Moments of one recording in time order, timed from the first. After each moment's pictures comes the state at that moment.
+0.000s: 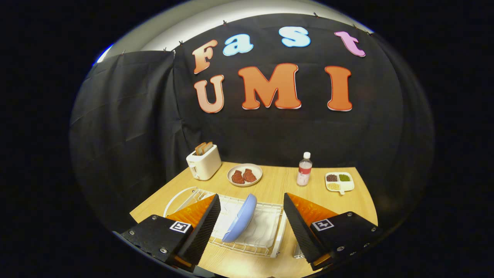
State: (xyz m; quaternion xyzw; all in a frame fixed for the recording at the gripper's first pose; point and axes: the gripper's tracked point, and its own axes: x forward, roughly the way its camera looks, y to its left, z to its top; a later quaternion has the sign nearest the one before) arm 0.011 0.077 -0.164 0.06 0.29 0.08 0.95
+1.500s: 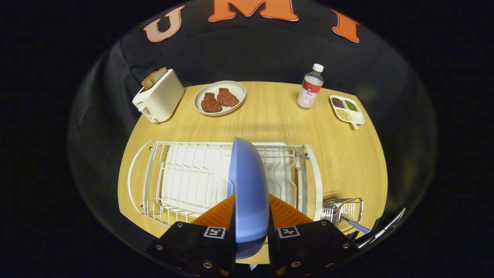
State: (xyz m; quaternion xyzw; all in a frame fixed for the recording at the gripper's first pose) arm 0.043 0.112 -0.311 0.03 0.58 -0.05 0.81
